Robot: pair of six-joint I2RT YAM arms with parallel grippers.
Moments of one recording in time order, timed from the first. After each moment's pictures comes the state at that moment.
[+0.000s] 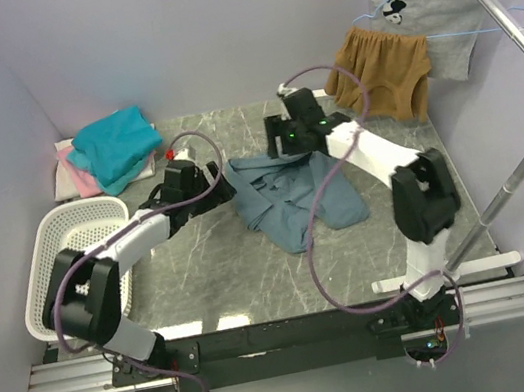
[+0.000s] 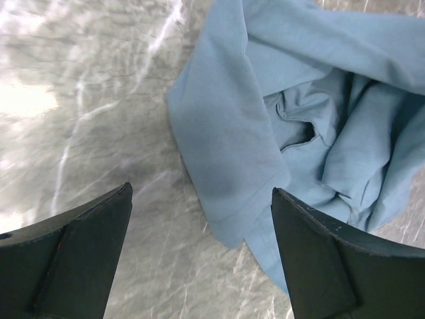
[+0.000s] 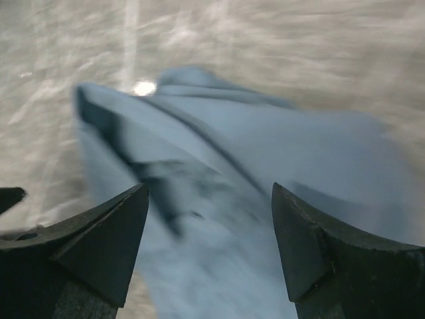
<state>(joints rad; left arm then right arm) -0.44 1.53 0.91 -0.05 0.04 -0.65 0.45 1.89 1.53 -0.40 -0.05 0.33</state>
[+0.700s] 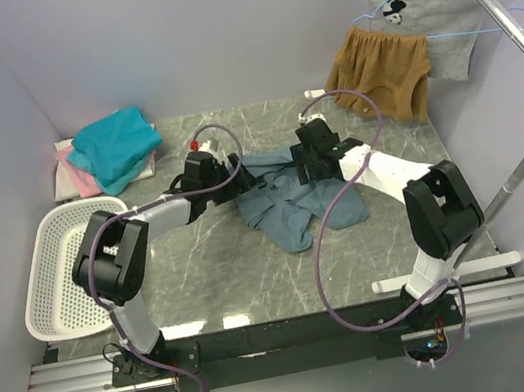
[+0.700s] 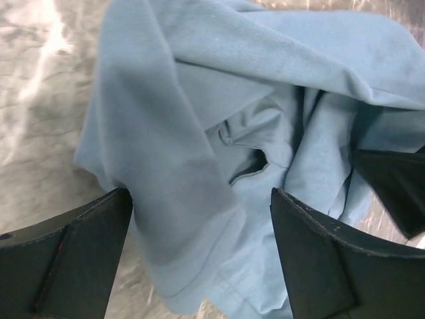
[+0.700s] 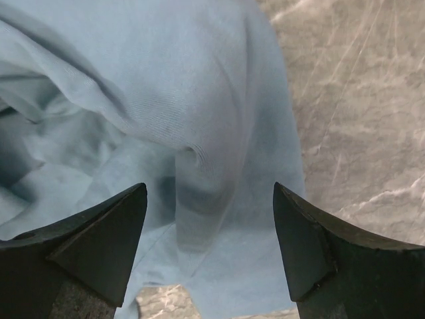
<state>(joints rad) -0.47 1.82 1.04 0.17 0.20 -0.70 0.44 1.70 1.18 -0.39 0.30 0.23</state>
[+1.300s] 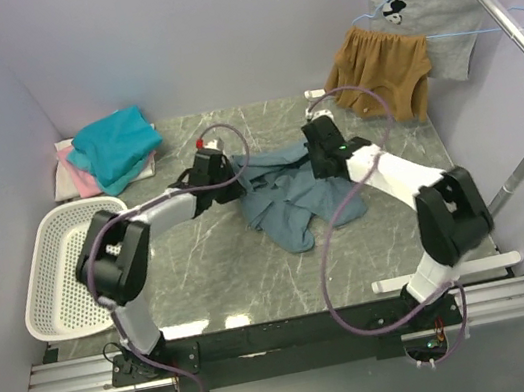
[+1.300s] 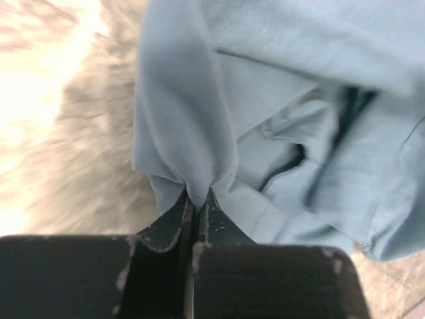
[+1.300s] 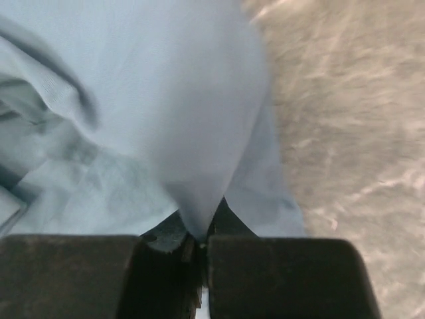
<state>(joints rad) -0.52 1.87 1.12 0.02 0.07 -0.65 0.43 1.69 1.18 -0.41 0.31 0.25</state>
